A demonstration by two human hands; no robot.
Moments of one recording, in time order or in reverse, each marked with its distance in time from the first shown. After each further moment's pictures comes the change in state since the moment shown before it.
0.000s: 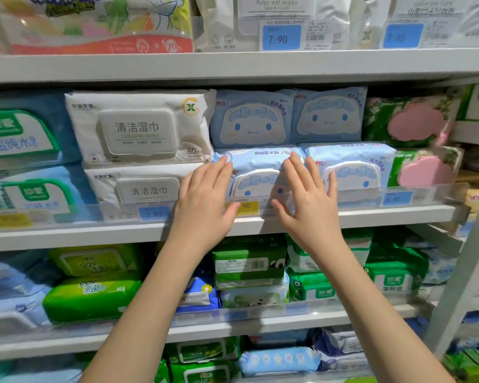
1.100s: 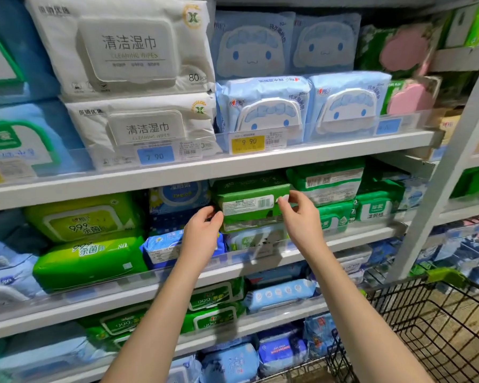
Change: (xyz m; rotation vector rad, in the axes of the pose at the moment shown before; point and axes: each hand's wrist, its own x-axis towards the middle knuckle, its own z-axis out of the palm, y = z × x) left_hand -0.129 -0.025 0.071 -0.911 -0.415 -0.766; right_hand -0.115 -0.042 0.054 0.554 -0.180 0.803
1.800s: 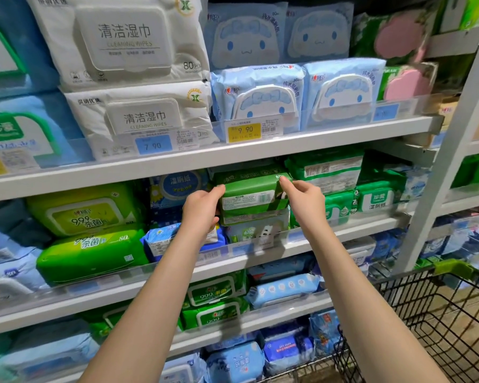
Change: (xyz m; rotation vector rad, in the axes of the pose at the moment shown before) left_hand 0.011 0.025 0.000 -0.254 0.027 -0.170; right_hand 0.006 -0.004 -0.006 0.237 0.040 0.121
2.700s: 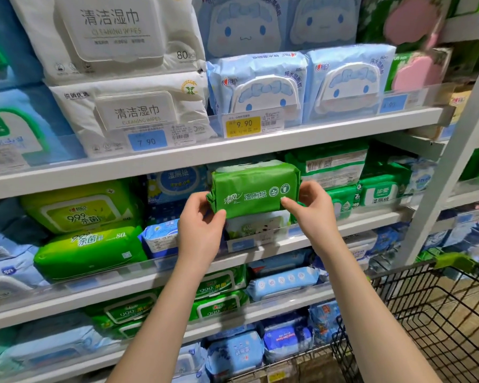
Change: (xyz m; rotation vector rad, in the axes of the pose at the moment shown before) left_hand -0.039 -0.029 -0.004 0.078 0.076 0.448; right_hand -0.020 0.013 -0.016 -0.003 -0.070 -0.141
